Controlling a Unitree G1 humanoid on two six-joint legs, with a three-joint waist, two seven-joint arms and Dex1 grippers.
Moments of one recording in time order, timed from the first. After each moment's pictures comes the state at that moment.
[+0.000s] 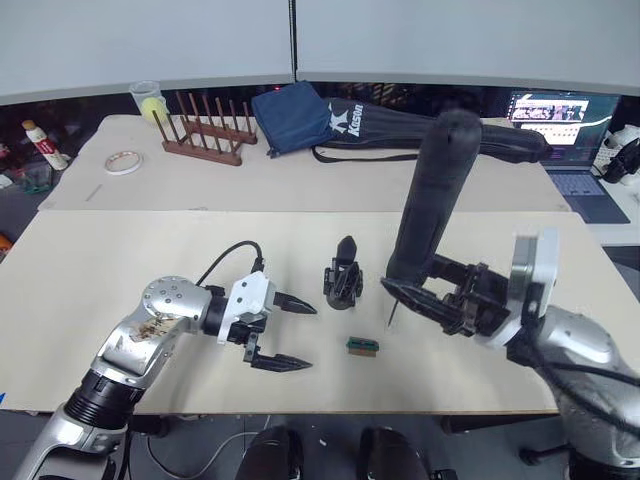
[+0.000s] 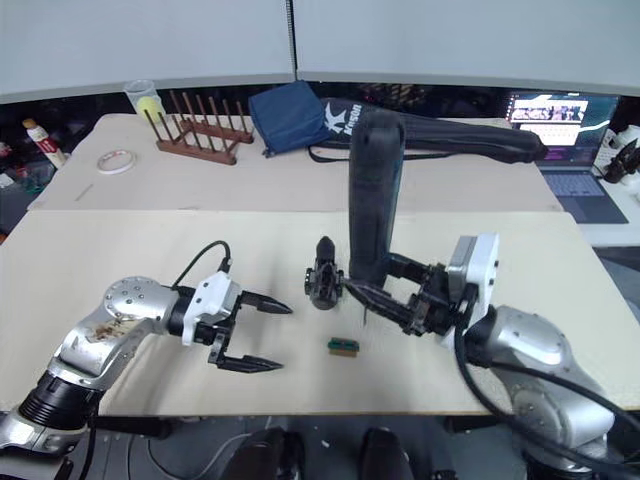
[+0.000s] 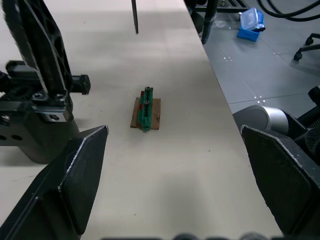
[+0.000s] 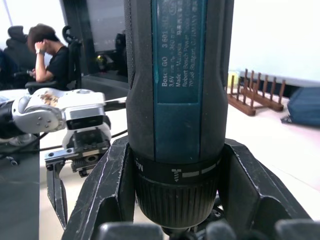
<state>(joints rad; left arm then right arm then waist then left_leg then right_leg) -0.35 0.71 -0.22 -0.20 -0.39 0.28 -1.33 -0.05 -0.48 -0.20 -0.71 0.68 0.50 0.81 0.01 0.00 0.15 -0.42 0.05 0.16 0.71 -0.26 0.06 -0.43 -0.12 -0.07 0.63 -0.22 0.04</state>
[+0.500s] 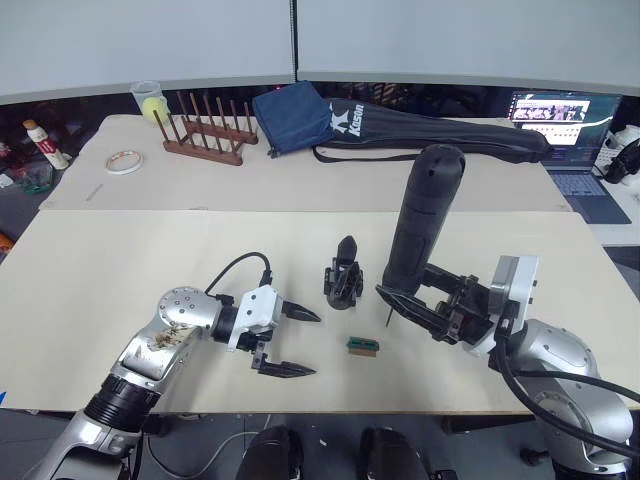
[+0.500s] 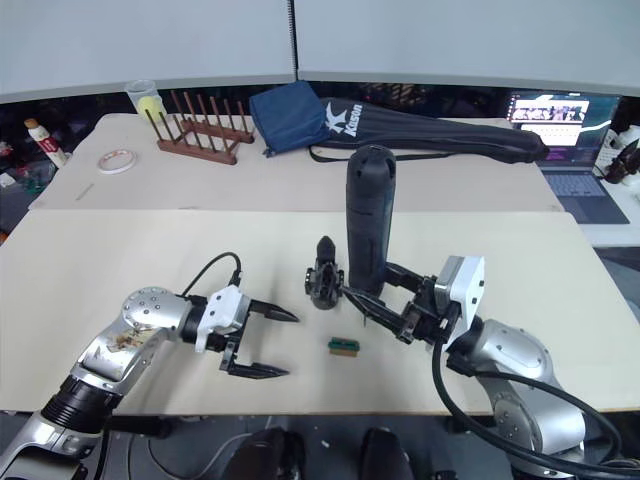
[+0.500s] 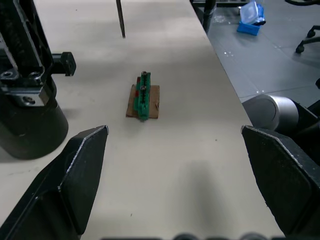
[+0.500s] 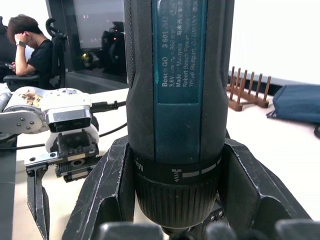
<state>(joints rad) -0.35 0.65 -0.27 -0.11 -0.33 0.18 -1.34 -0.01 -0.46 -0.14 -0.64 0.61 0.38 0.78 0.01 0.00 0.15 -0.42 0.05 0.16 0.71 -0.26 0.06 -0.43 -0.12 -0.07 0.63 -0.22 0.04</state>
